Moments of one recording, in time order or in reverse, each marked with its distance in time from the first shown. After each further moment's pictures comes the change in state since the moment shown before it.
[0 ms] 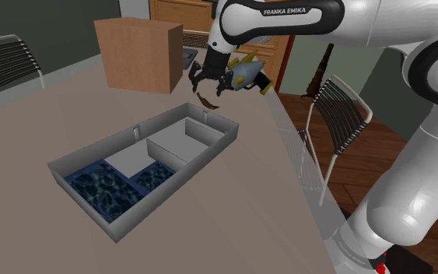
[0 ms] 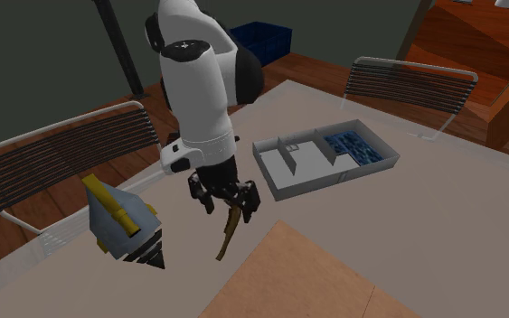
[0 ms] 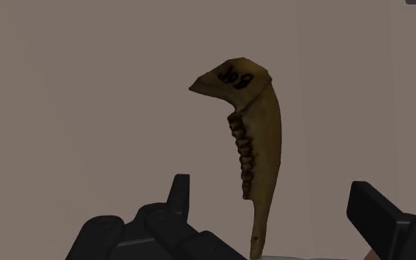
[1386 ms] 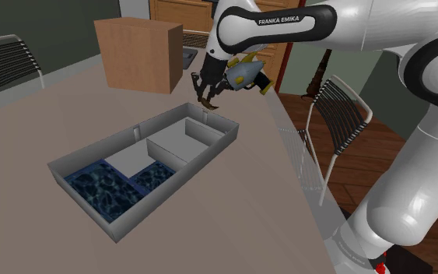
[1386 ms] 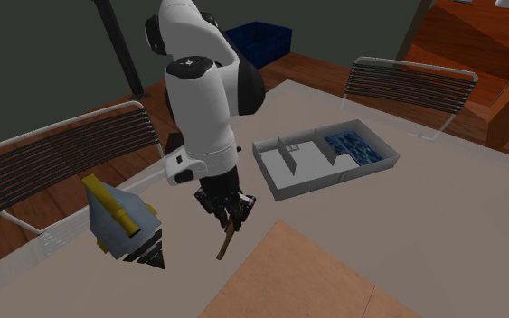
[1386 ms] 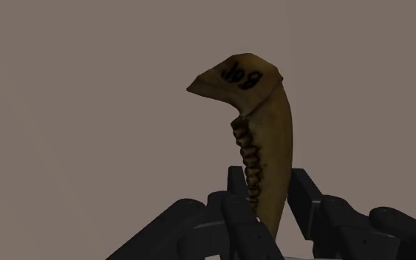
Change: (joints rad) arm 0.003 0.018 0.001 -0.032 -0.003 0.053 0.006
